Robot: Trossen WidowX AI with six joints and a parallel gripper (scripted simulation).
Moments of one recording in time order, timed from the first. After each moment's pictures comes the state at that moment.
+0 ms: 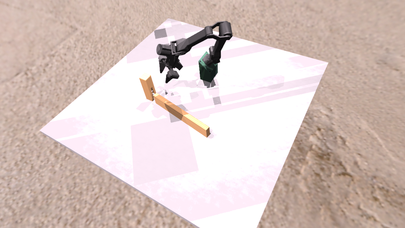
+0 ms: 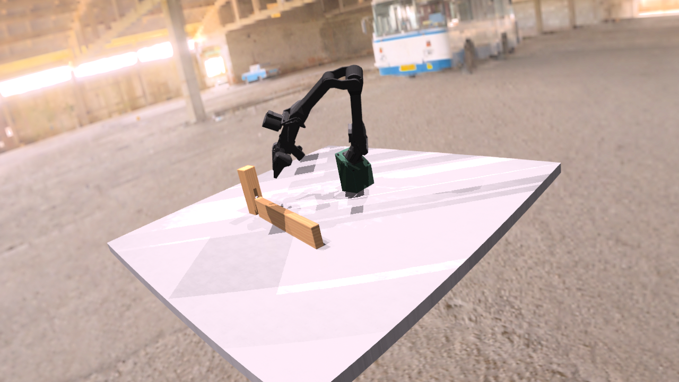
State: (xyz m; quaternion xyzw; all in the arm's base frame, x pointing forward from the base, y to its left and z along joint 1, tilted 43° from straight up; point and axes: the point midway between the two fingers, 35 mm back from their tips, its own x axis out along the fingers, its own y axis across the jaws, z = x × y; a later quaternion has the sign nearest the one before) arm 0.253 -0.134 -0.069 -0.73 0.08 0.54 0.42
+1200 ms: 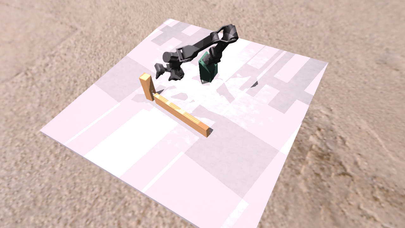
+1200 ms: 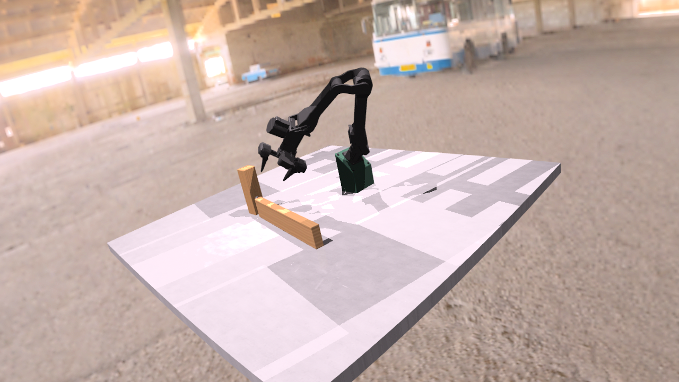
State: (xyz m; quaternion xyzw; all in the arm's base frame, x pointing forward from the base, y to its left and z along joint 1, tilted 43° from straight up) arm 0.266 -0.123 -0.070 -0.30 0.48 0.27 0.78
